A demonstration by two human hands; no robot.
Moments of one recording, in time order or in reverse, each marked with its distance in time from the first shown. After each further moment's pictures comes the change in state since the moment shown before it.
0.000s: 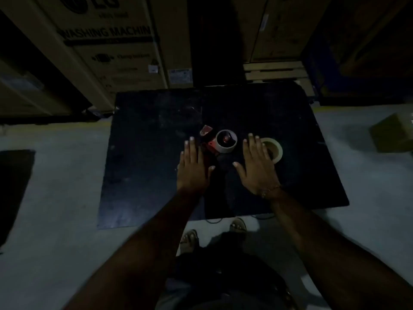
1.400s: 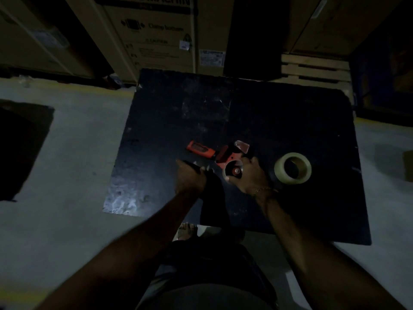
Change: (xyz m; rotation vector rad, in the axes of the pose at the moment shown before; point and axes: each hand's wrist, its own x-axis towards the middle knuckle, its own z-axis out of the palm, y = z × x) left_hand 0.012 -0.044 0.026 -0.773 -0.132 -0.738; right_hand 0.067 -0.052 0.037 0.375 -0.426 0.244
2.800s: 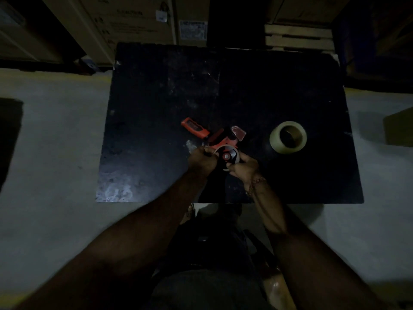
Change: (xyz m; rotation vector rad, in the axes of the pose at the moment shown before) left_hand 0.001 -0.006 0.048 -0.298 -0.250 -0.065; right_hand -0.029 0.005 0.059 1.037 0.039 0.415
